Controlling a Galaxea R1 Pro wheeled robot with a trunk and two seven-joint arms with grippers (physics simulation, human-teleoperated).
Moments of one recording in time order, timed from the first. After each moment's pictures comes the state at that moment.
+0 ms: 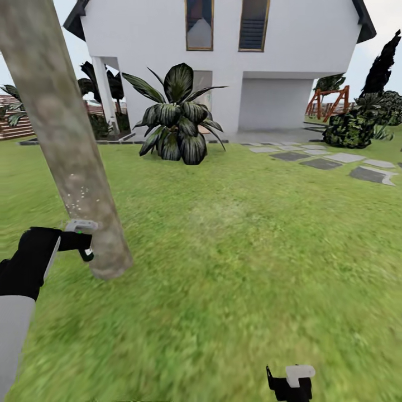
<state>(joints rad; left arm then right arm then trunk) -0.88 0.34 0.10 -1.07 -0.23 0.90 -0.40 -0.42 -0.07 0.50 -0.09 -0.39 -0.59 -0.13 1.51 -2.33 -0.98</state>
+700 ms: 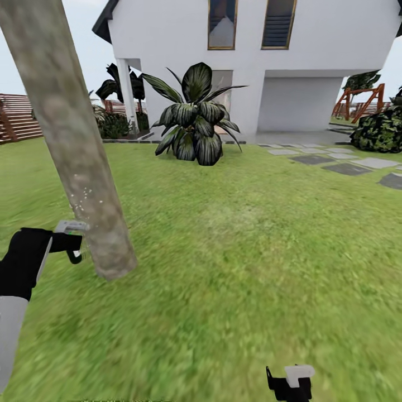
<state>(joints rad) -0.88 0.37 0.14 -1.06 -0.27 0.90 -0.38 -0.42 -0.06 0.50 -0.09 -0.39 -0.59 -0.13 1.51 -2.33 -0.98</state>
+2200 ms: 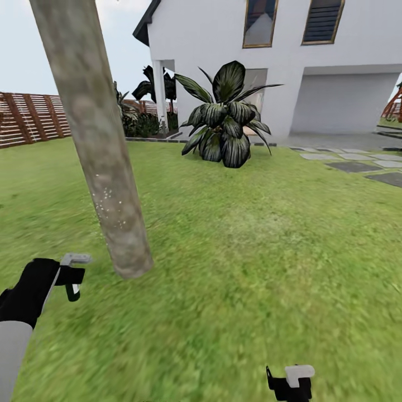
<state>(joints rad) -0.75 0.33 0.18 -0.94 -0.29 0.88 -0.34 -0.42 -0.07 0.50 -0.09 -0.39 -0.59 -0.13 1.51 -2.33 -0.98</state>
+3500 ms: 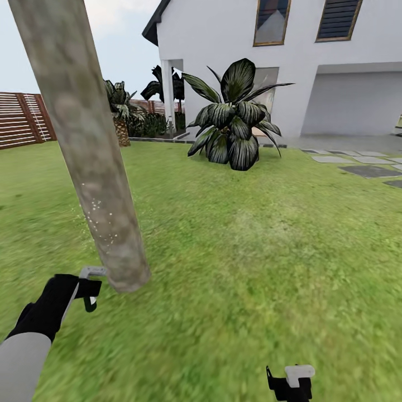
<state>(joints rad) -0.69 0.23 0.18 -0.87 -0.29 0.77 -0.29 -0.42 -0.07 0.50 -0.09 -0.39 -0.59 -0.13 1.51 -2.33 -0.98</state>
